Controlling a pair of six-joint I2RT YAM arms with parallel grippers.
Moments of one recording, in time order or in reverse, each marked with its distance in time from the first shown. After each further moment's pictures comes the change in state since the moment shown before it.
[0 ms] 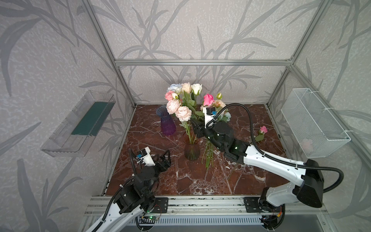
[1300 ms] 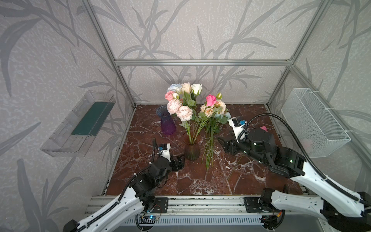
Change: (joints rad) left arm 0.000 0.401 -0.009 0.218 0.301 0.139; right arm -0.001 -0.470 0.022 -0.815 -0.048 -0.061
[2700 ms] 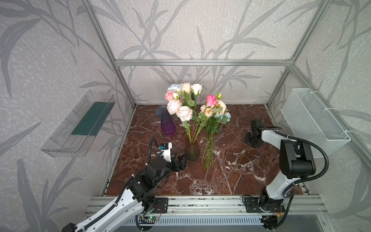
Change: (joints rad) left arm 0.000 -0.077 0.015 0.041 0.089 0.037; right arm -0.983 0.786 -0.212 0.158 -0.257 0.316
